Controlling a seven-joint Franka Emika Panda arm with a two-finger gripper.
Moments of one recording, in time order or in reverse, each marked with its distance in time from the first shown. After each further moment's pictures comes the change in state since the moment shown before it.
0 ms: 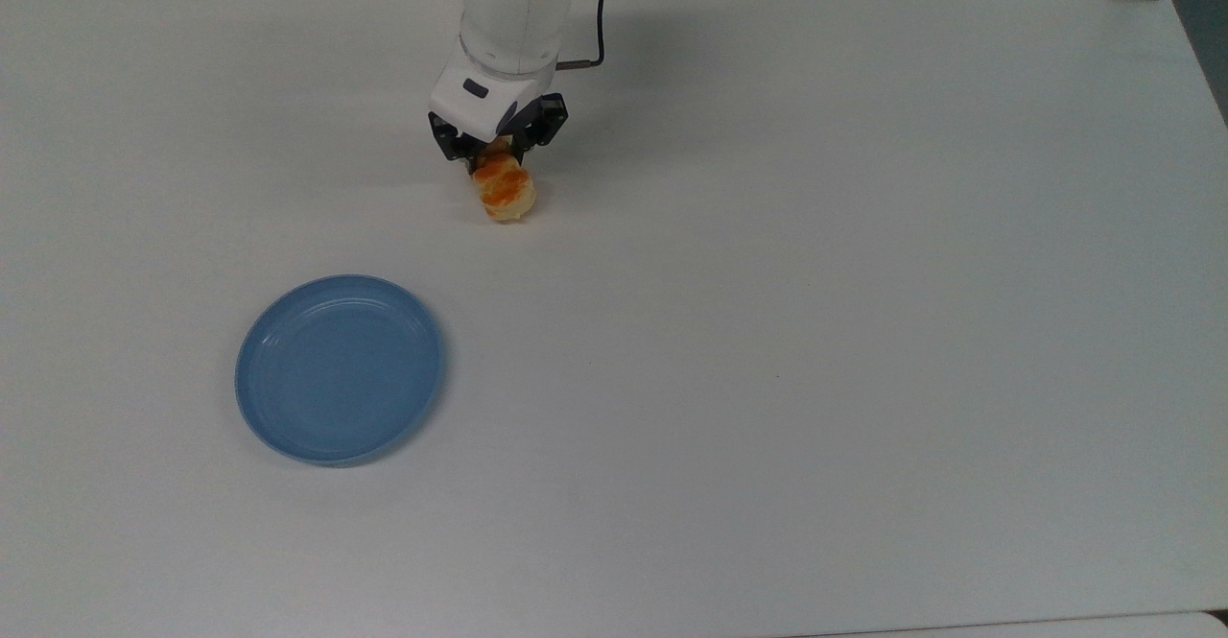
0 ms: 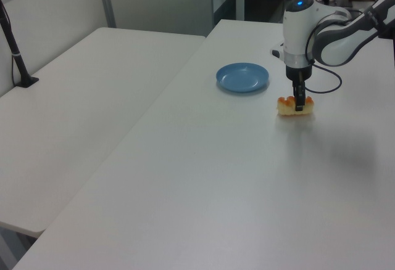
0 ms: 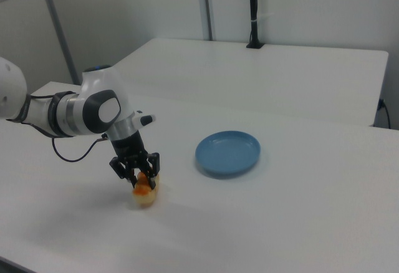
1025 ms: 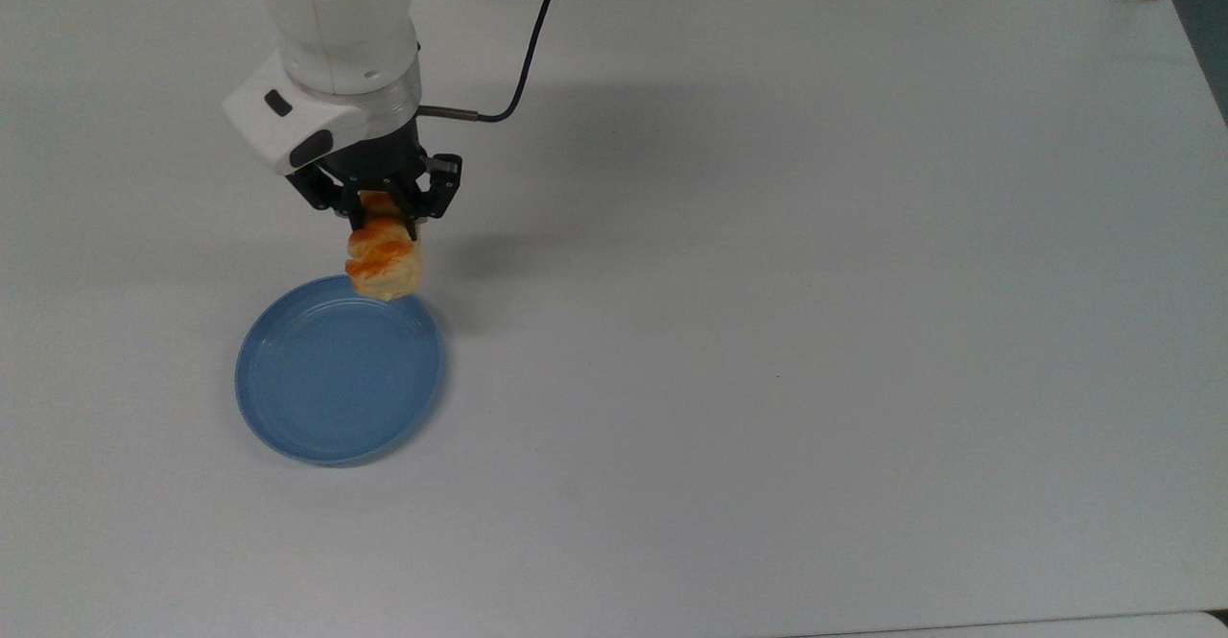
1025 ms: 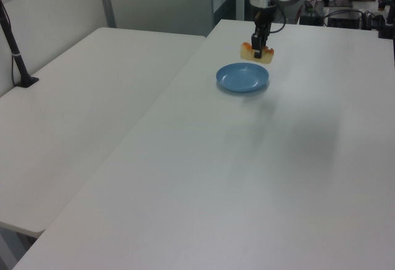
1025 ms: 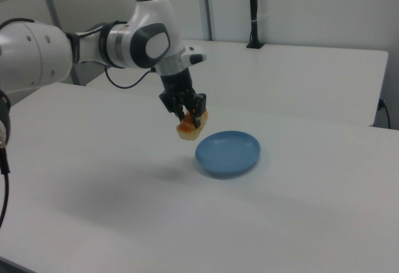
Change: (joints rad) arm -0.079 0.274 -0.045 0.704 0.134 -0.293 0.075
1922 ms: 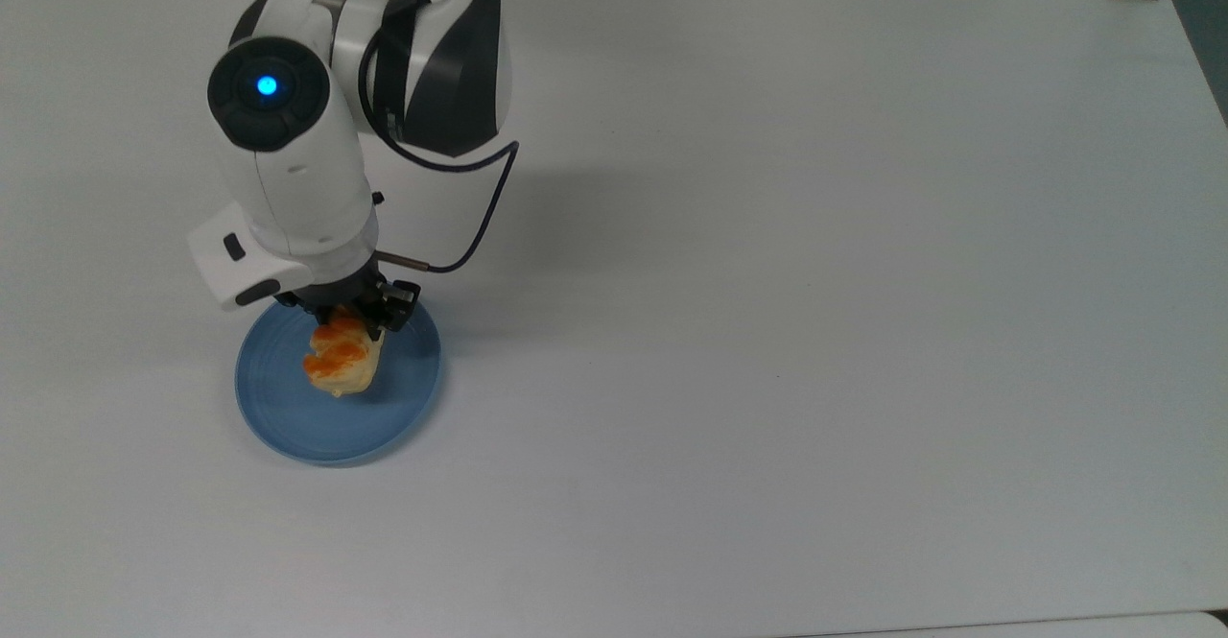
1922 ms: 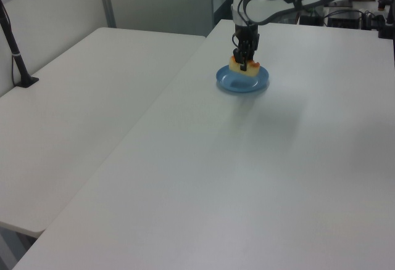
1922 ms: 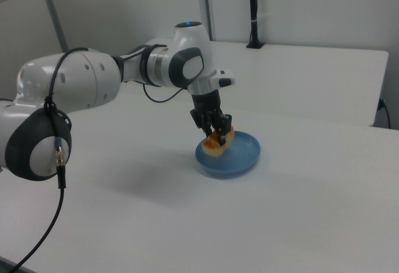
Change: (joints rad) arm -0.001 0.342 -0.046 0.341 0.000 -0.056 0.140
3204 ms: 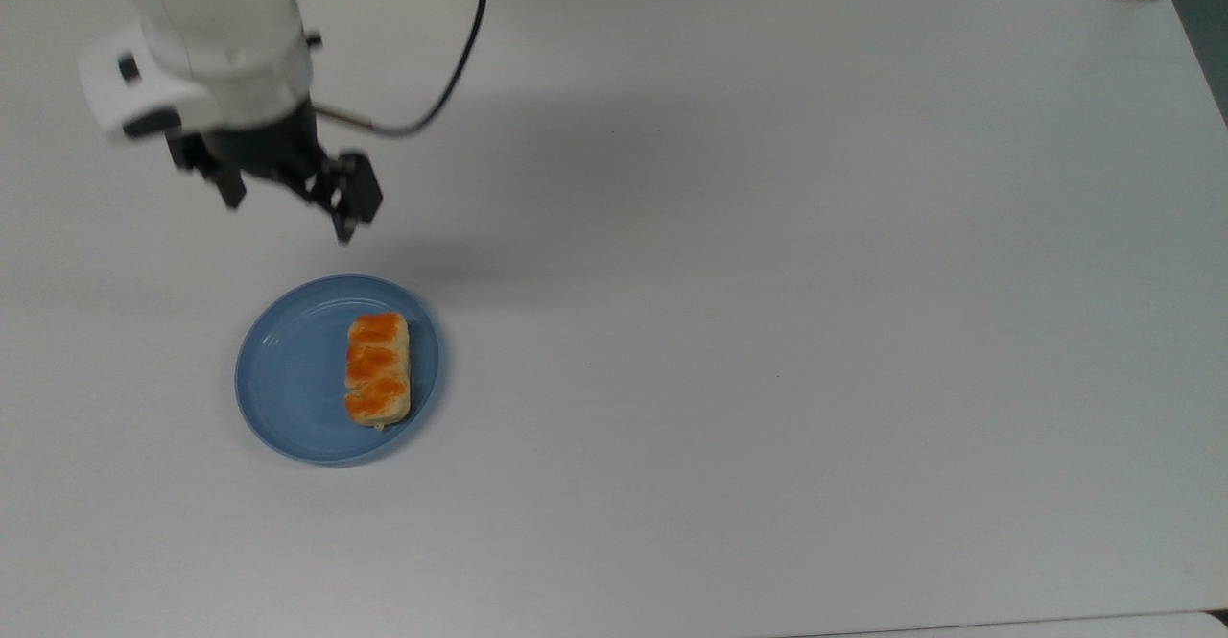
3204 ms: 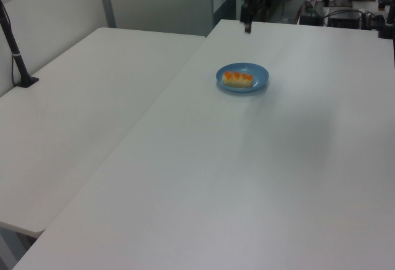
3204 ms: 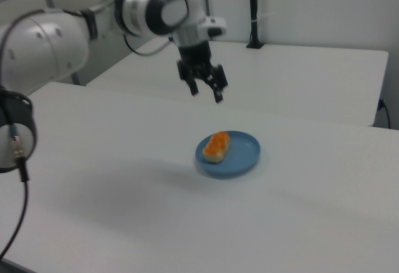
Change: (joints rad) arm -0.021 -0.219 -0.006 0.050 0.038 -0.210 0.004
